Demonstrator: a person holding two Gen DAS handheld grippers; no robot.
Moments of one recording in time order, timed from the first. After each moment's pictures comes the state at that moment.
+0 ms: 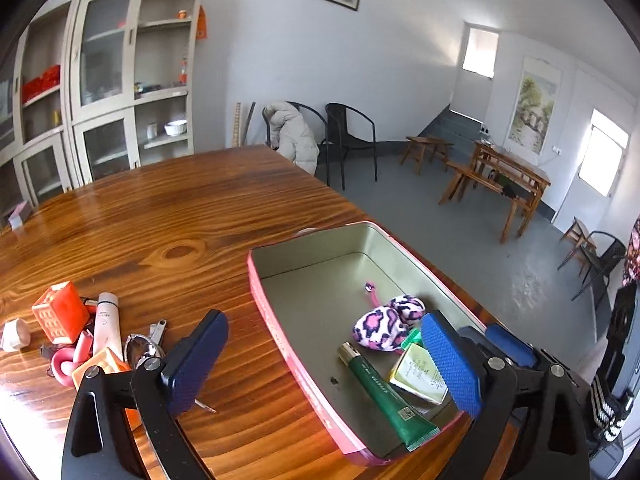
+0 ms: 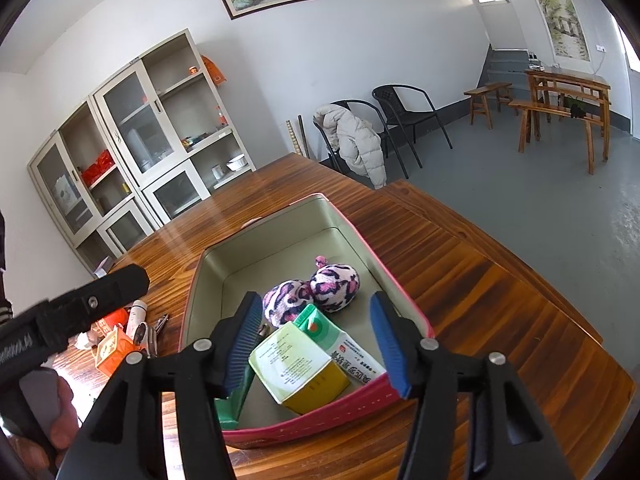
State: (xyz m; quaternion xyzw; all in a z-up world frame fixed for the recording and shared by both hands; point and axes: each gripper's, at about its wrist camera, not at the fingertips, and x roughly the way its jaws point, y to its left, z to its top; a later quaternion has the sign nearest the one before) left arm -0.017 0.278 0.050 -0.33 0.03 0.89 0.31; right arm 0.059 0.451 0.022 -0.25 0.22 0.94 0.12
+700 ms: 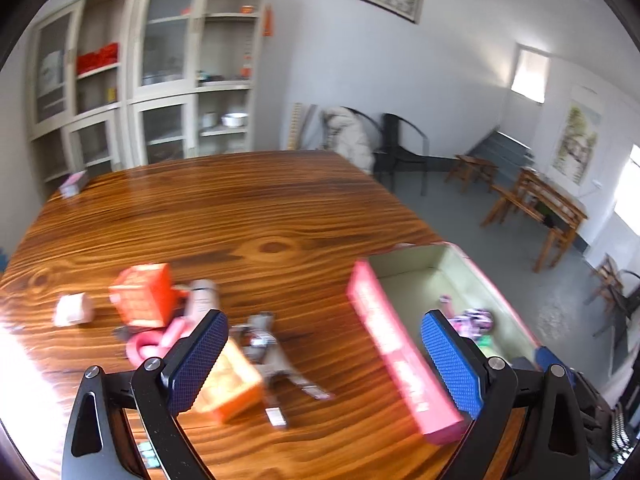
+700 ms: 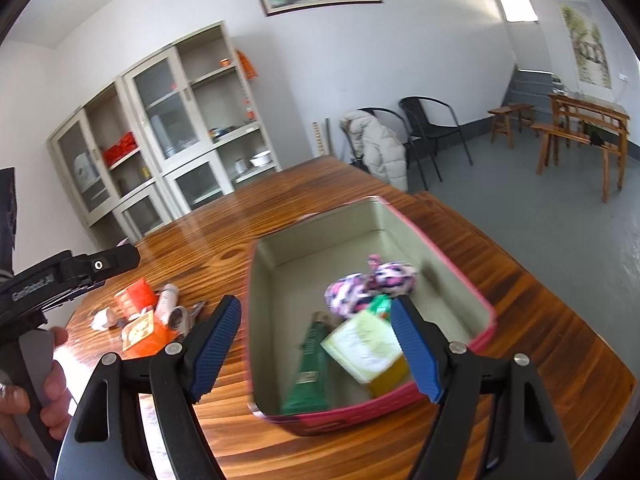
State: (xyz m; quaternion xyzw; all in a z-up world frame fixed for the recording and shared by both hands) left arm -0.041 0.178 0.068 -0.34 0.00 0.92 0.21; right arm 0.051 0.390 0.039 -0.24 0.17 0.95 0.08
